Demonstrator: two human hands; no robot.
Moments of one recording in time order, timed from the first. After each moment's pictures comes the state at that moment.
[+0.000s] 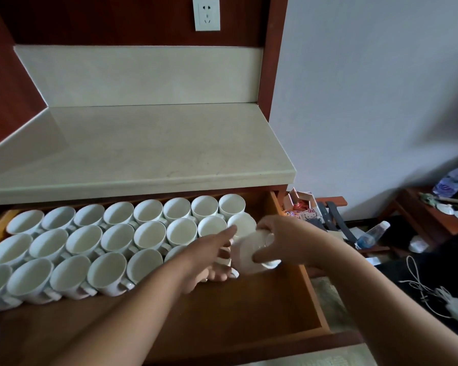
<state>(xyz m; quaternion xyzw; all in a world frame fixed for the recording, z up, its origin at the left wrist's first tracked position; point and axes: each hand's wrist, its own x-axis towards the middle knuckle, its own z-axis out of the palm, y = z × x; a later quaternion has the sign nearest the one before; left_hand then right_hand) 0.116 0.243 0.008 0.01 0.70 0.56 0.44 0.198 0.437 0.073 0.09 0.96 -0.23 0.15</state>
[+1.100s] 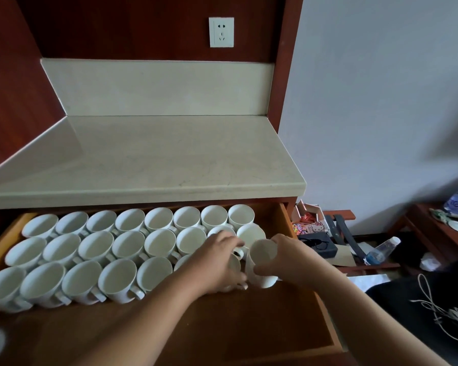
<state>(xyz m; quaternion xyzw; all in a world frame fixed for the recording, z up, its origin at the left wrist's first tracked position) 0.104 0.235 -0.002 0.38 0.89 0.24 0.13 0.187 0.428 0.026 0.19 0.94 -0.25 0.12</state>
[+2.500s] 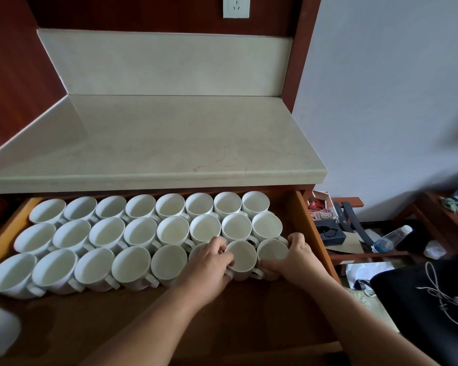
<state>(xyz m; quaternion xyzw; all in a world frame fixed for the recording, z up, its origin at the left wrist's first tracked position) 0.094 0.184 -0.078 0.40 0.90 0.19 0.01 0.176 0.408 -0.044 0.32 0.88 -0.34 0.08</state>
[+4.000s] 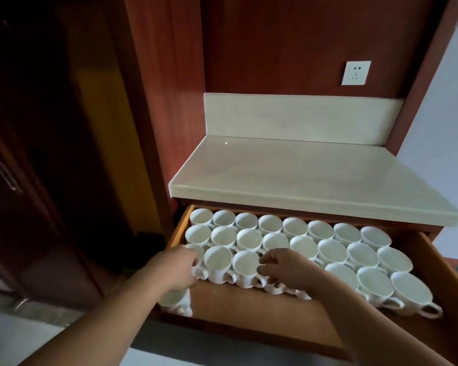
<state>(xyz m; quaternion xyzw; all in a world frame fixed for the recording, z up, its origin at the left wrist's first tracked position) 0.060 -0.191 0.039 0.14 0.98 0.03 0.14 0.107 0.085 0.030 0.05 0.90 -0.41 0.16</state>
